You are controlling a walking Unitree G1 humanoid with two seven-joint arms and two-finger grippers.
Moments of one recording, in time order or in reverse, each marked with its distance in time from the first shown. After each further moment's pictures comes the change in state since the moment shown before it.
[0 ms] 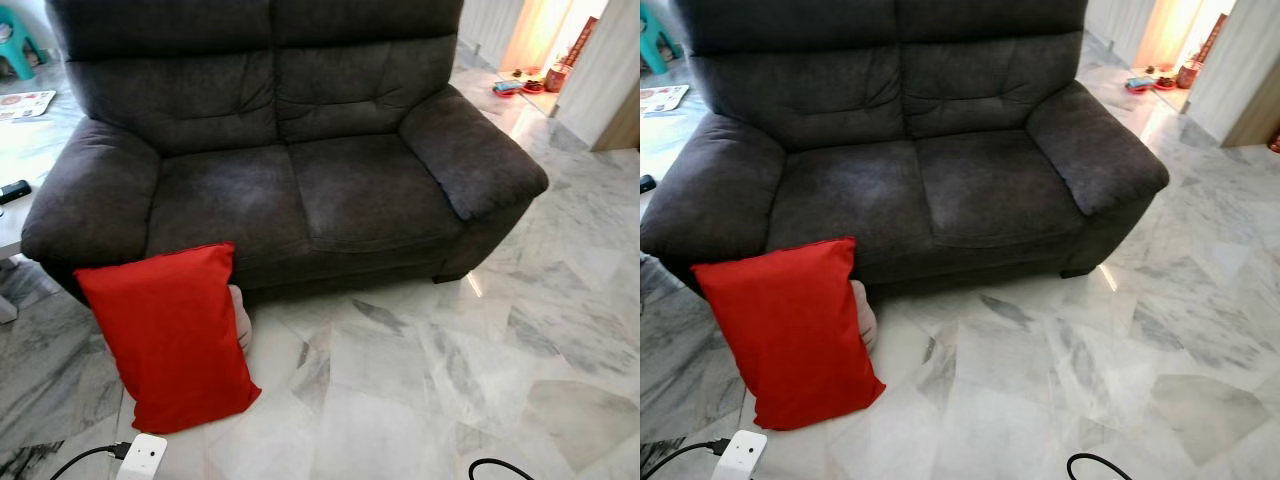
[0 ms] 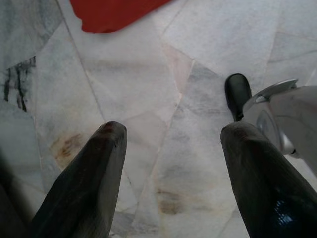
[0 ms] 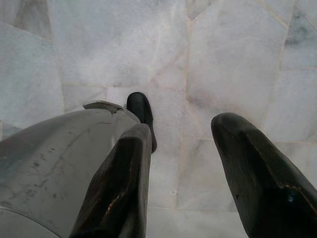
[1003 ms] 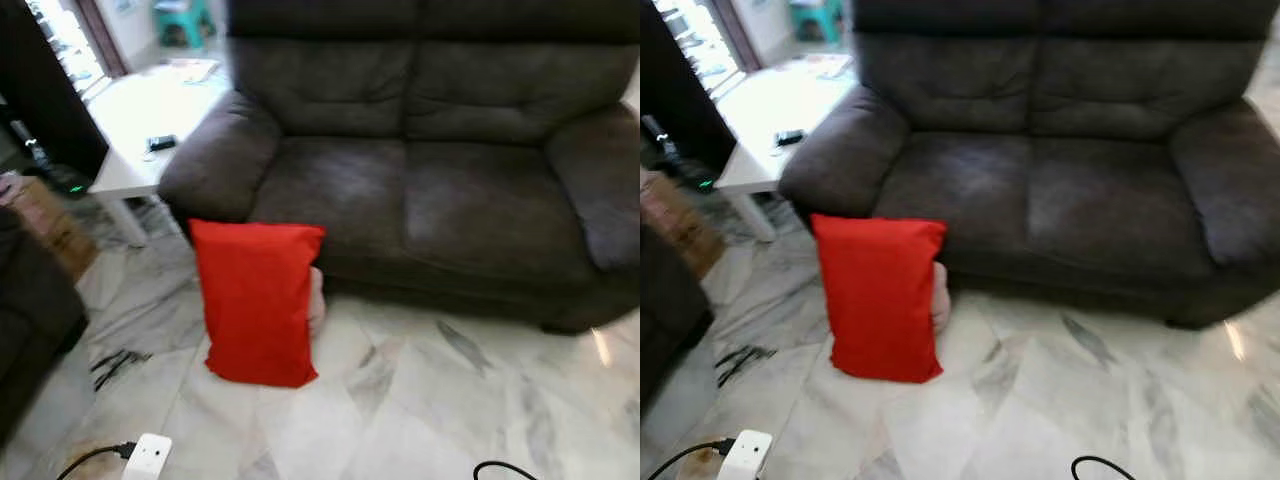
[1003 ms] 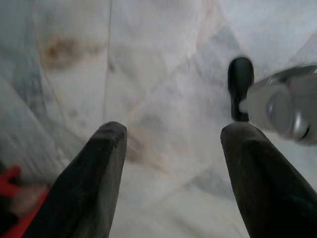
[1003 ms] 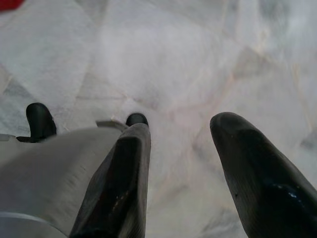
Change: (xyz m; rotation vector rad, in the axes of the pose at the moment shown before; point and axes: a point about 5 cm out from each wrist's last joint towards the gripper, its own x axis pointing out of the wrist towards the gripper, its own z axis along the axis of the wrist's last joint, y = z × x) left arm 0.000 0.000 0.004 -0.018 -0.012 -0.006; right arm 0.000 -0.002 0.006 -0.042 -0.016 0.012
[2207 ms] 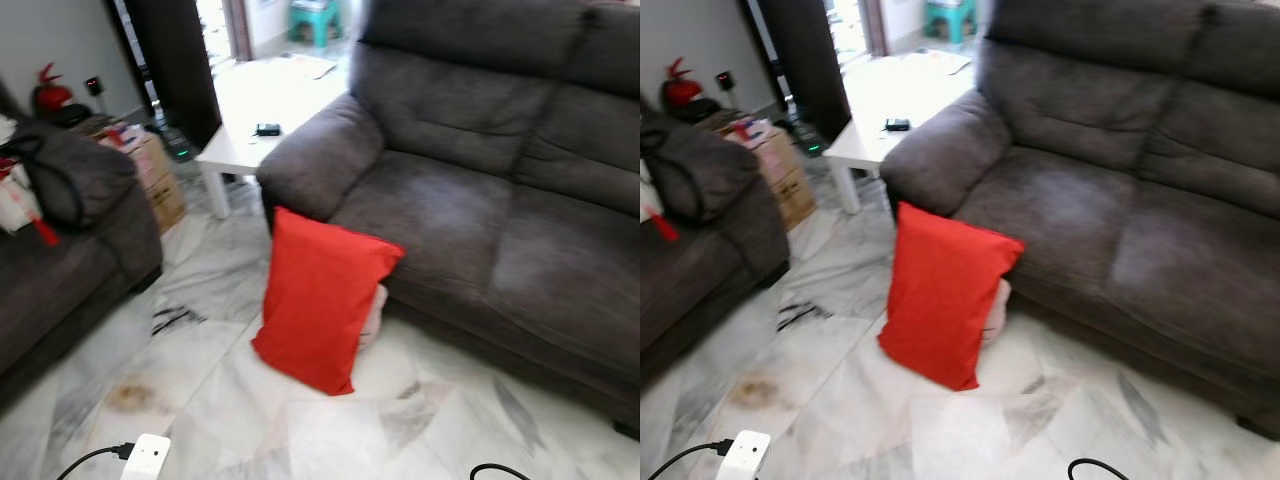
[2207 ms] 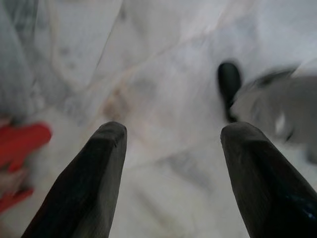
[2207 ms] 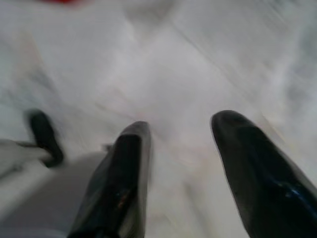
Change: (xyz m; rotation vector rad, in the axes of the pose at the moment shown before) left arm -0.002 0.001 -0.013 -0.020 0.030 0.005; right arm 0.002 0.005 0.006 -0.004 -0.016 0.017
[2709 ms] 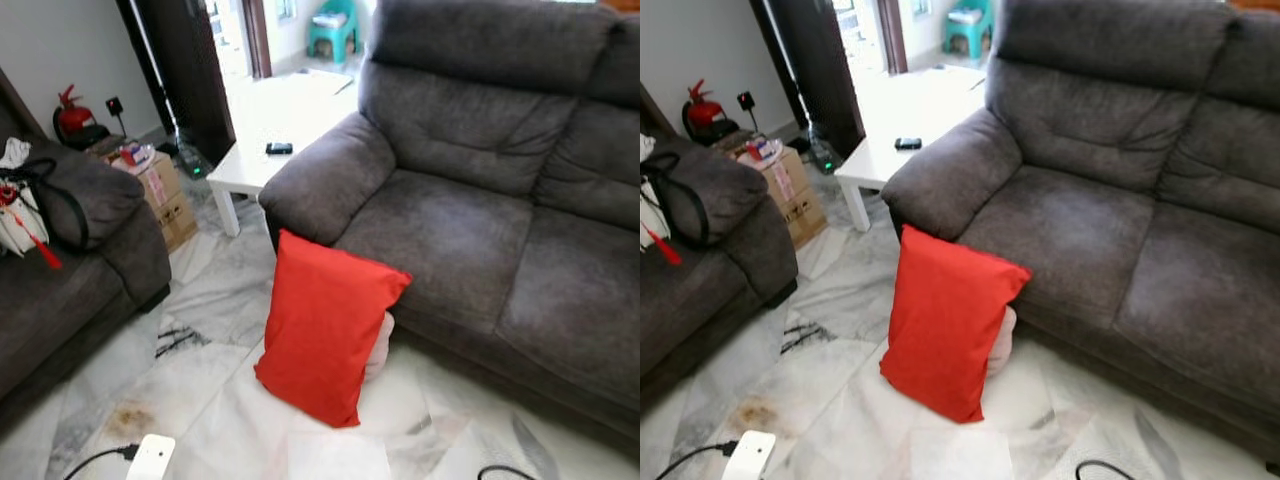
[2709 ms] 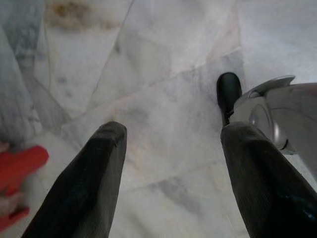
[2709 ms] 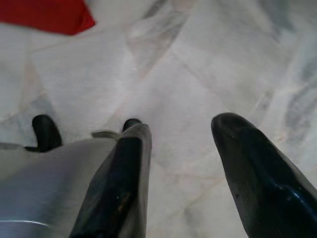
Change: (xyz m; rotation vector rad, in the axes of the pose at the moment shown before) left arm 0.001 -0.003 0.007 -0.003 -0.022 -0.009; right arm -0.002 -0.001 -0.009 0.005 0.028 -0.004
